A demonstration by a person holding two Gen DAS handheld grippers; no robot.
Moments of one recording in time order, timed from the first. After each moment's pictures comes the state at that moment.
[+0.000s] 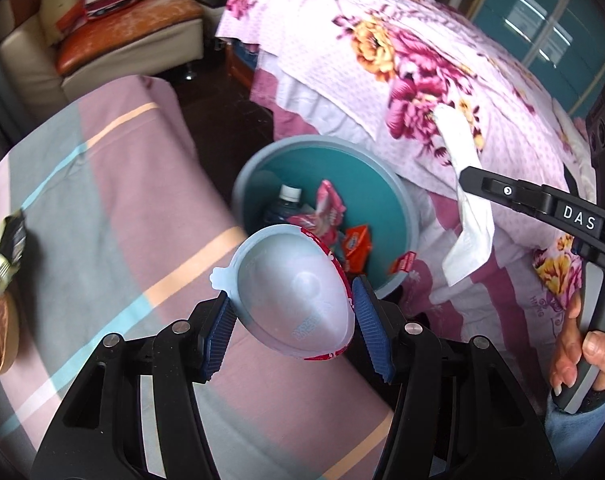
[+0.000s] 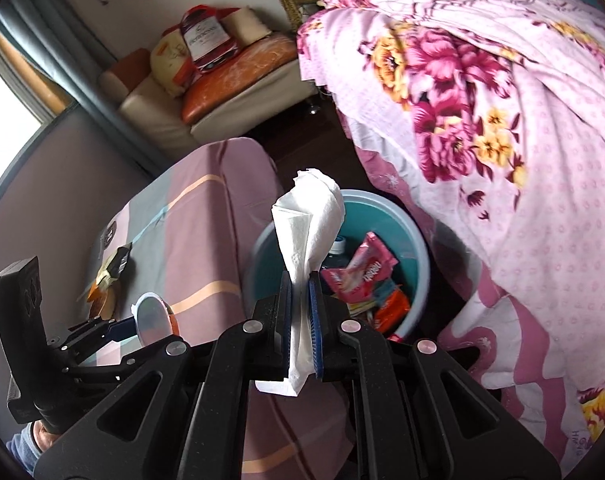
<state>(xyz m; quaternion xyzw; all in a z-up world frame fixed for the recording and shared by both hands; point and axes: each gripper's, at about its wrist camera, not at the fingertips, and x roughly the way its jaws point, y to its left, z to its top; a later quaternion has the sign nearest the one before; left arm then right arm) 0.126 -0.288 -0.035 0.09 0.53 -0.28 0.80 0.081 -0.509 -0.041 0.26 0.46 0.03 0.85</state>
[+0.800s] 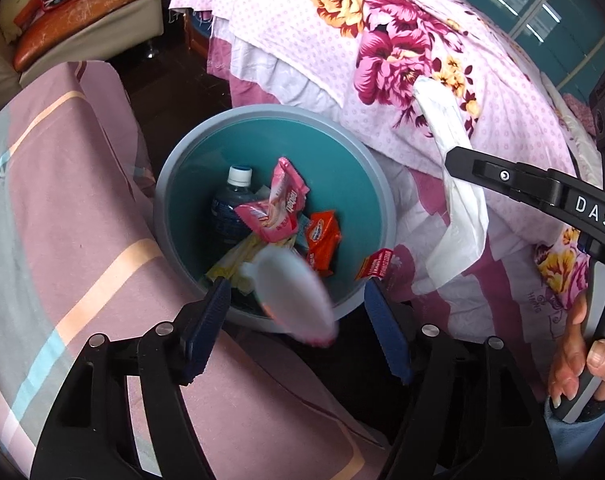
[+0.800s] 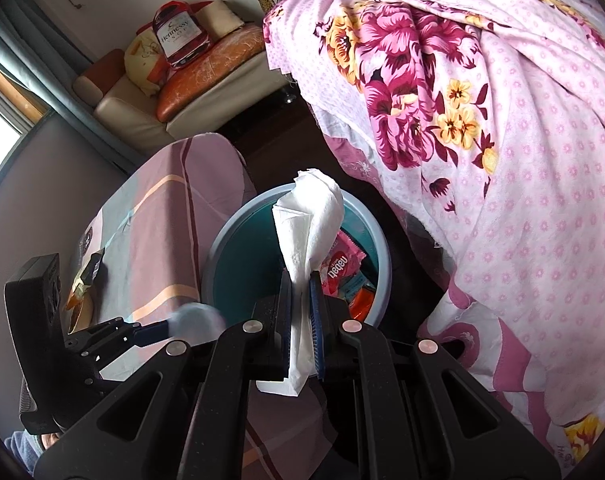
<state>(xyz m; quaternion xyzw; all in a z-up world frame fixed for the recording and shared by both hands) 0.139 -0.343 -0.076 0.10 0.57 -0.31 0.75 0.085 -0.537 -0.068 0.27 0.48 0.00 0.84</state>
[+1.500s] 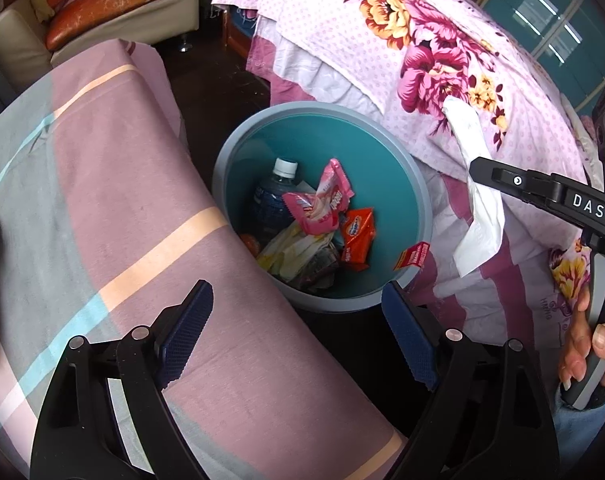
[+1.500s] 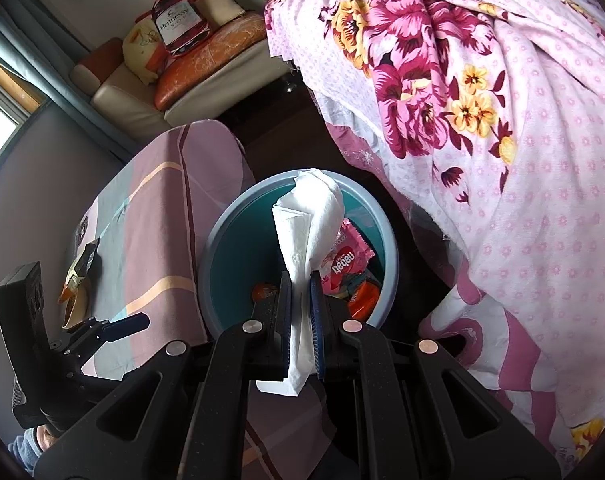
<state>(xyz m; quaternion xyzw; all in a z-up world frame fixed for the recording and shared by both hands) 0.140 -0.297 -0.073 0.08 0.57 -0.27 0.77 0.098 -0.523 -0.076 0.26 0.49 0.01 0.83</state>
